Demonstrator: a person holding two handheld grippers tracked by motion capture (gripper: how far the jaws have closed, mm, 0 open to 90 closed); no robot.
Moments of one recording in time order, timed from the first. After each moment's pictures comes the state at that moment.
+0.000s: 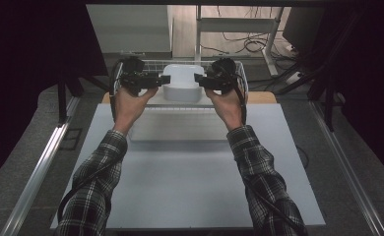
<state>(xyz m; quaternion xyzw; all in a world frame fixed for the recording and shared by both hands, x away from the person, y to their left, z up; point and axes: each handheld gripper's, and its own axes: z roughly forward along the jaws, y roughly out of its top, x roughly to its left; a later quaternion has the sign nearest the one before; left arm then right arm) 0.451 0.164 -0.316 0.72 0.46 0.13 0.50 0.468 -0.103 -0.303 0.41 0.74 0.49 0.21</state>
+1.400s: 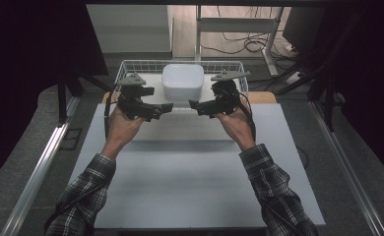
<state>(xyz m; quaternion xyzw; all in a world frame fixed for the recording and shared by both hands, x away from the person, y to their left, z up) 0.393 0.162 -0.345 0.77 0.34 0.16 0.52 0.427 -0.115 -0.329 0.31 0.80 0.48 0.19</state>
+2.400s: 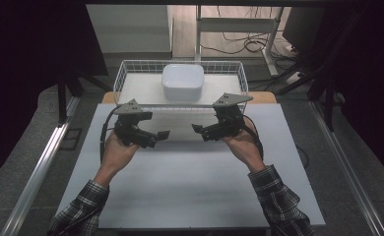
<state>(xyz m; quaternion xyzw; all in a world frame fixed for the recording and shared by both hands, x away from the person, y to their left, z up) 0.346 0.165 -0.391 0.79 0.33 0.13 0.51 0.383 -0.130 -0.360 0.25 0.83 0.47 0.18</state>
